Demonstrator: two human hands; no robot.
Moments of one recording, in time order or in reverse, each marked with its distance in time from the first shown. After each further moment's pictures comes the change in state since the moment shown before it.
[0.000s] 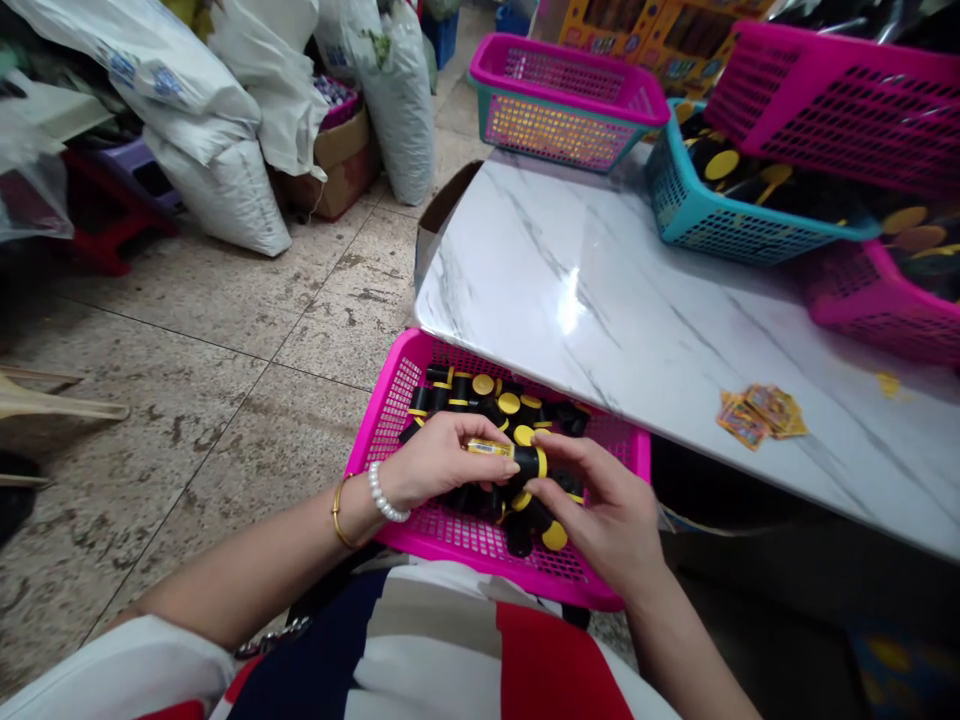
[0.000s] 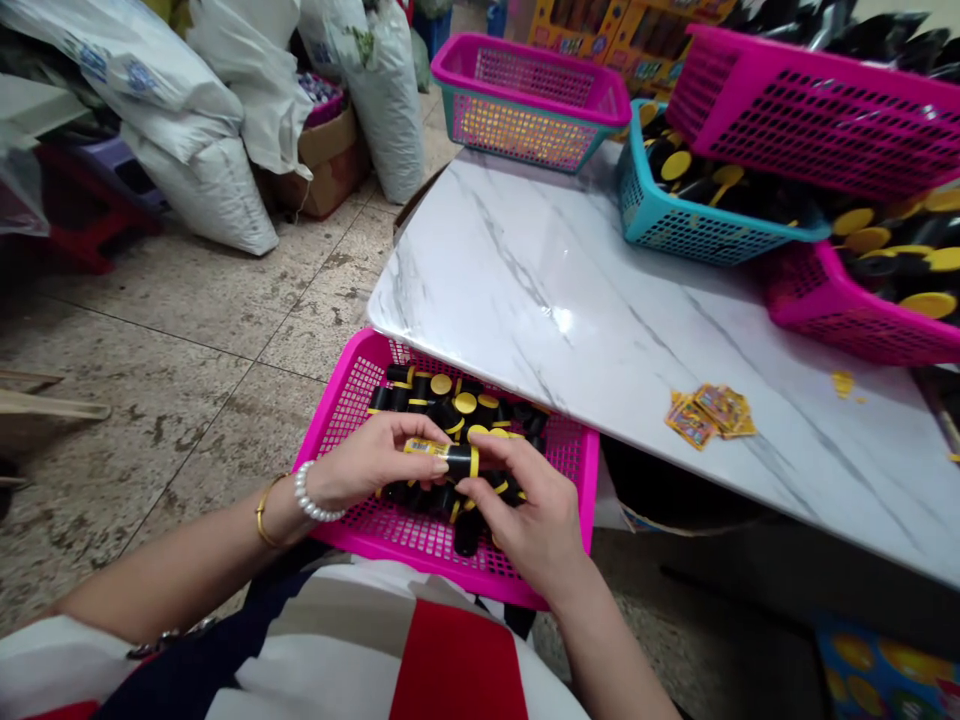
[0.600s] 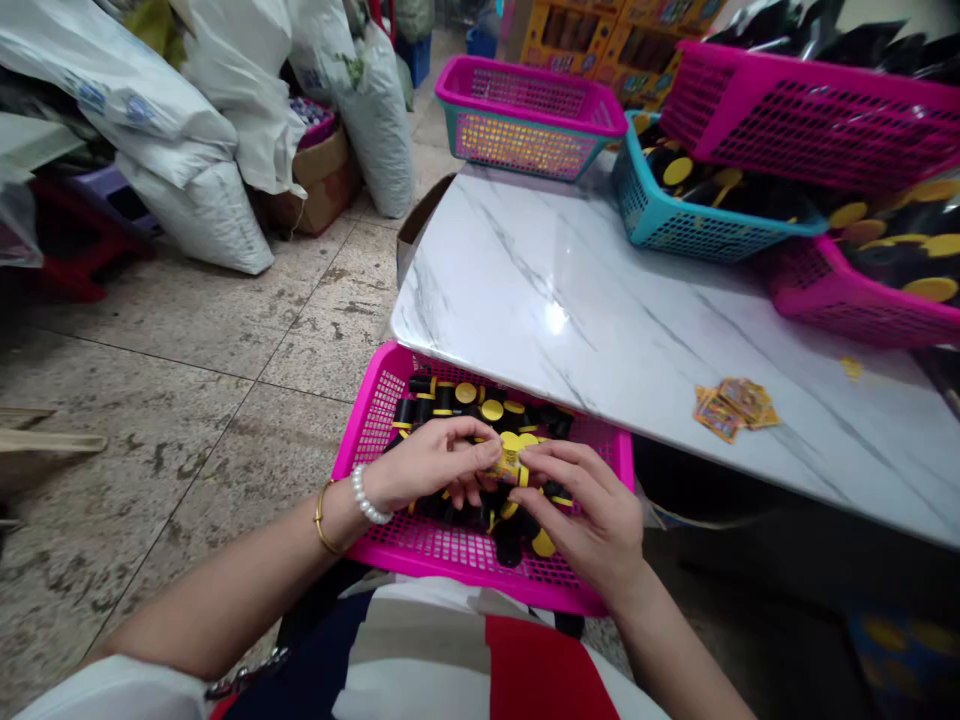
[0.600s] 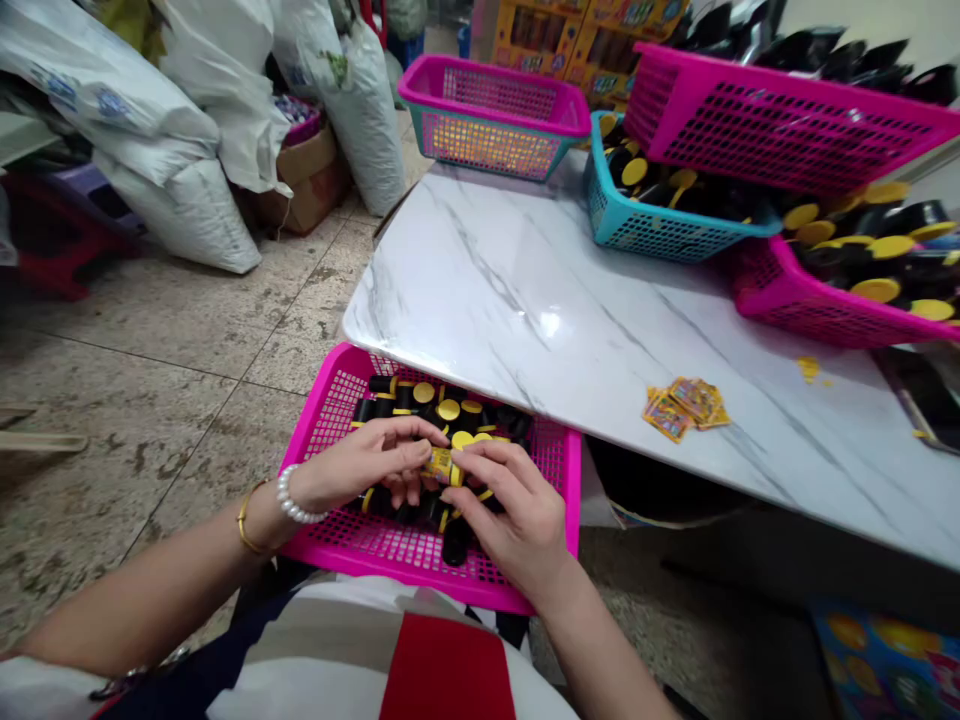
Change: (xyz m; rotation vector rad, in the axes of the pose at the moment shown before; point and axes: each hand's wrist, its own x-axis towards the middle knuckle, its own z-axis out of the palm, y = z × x) left_hand 0.014 0.006 0.002 0.067 -0.158 -0.041; right_hand 0.003 0.007 -0.002 -0.048 0.121 -0.213
